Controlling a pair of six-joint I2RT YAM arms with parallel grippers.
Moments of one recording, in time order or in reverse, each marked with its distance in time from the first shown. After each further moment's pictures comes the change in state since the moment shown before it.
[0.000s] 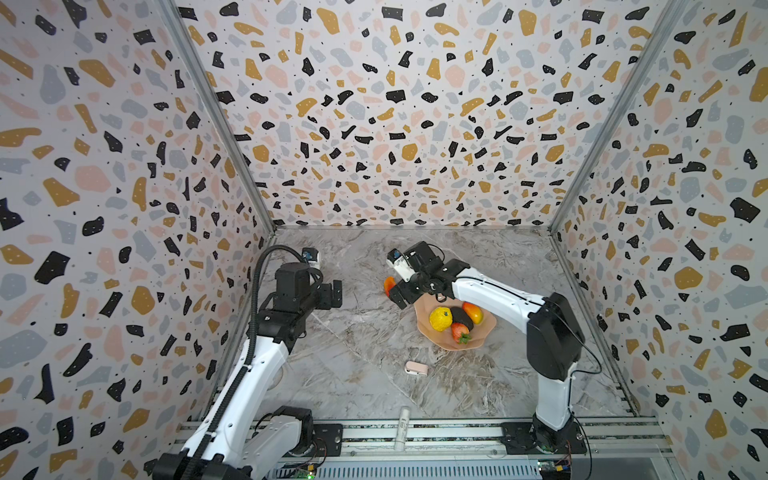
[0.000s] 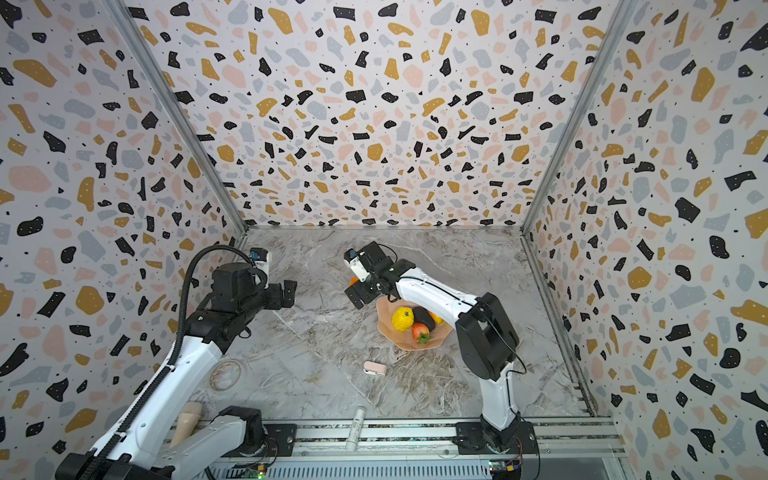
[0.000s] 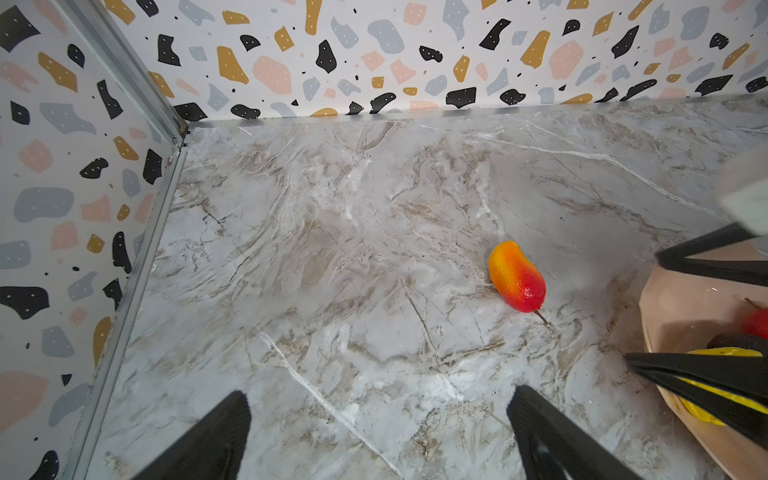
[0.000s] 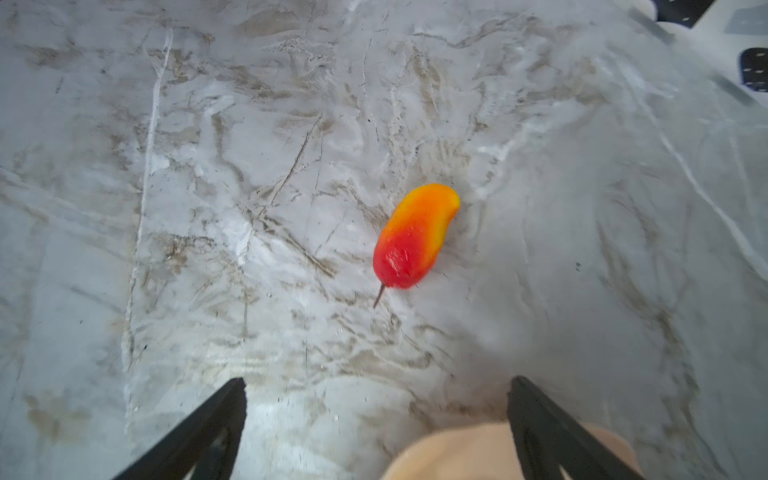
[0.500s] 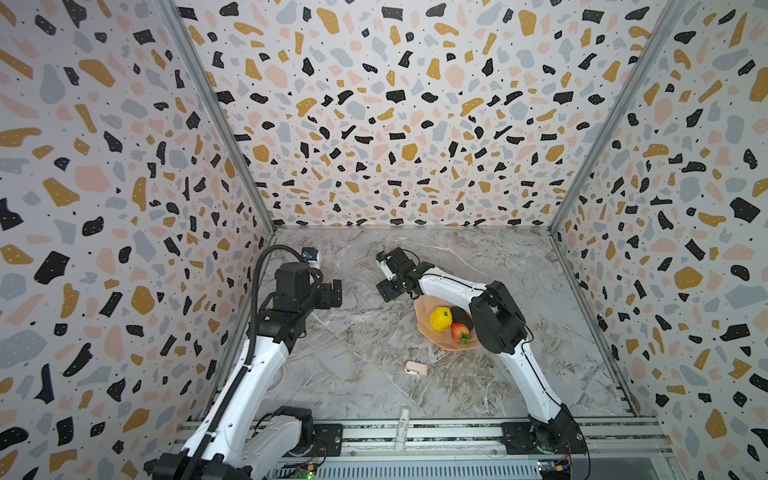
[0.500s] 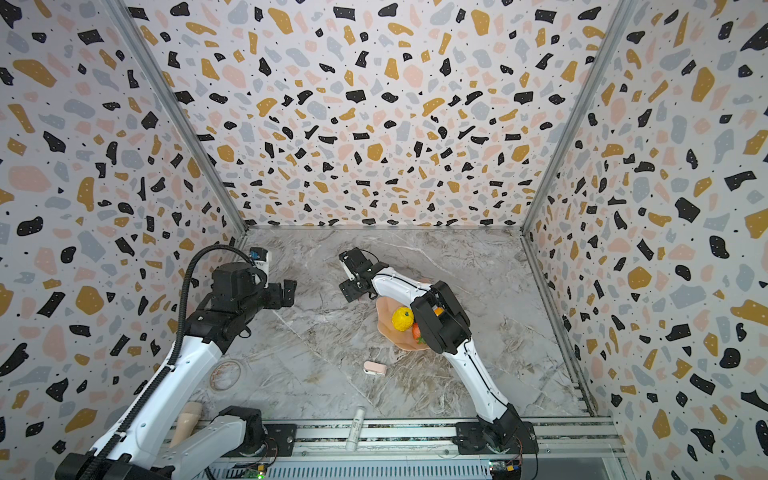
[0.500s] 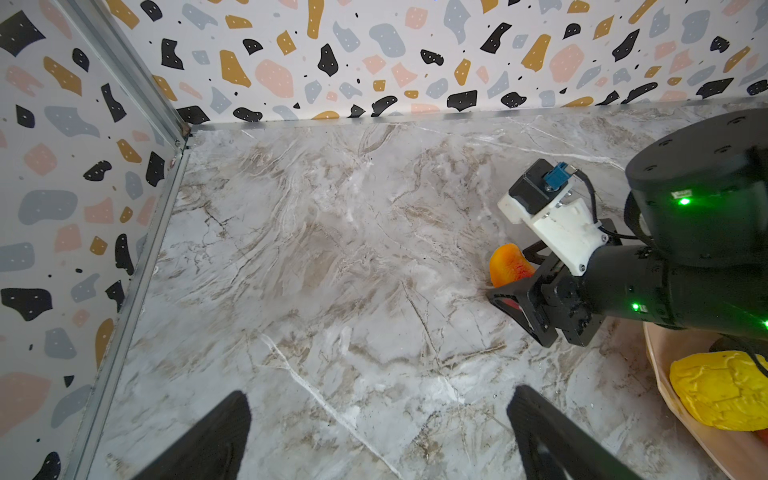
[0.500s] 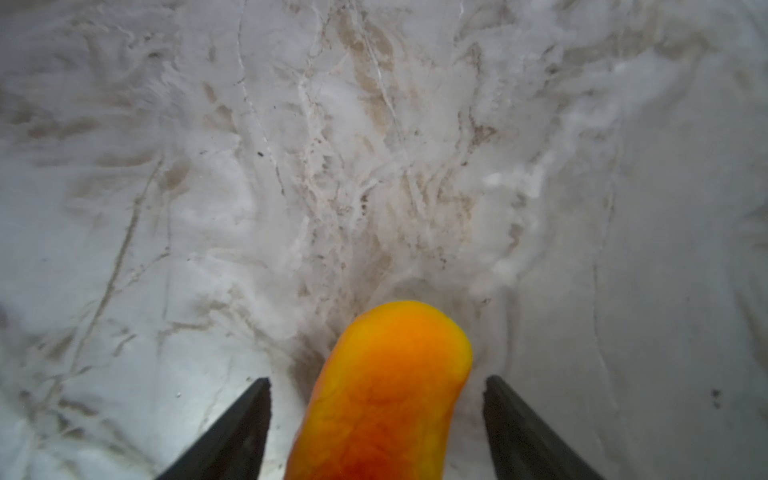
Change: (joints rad) left arm 0.000 0.000 0.000 0.006 -0.003 0.000; right arm -0.006 0.388 0.292 0.062 0.105 0.109
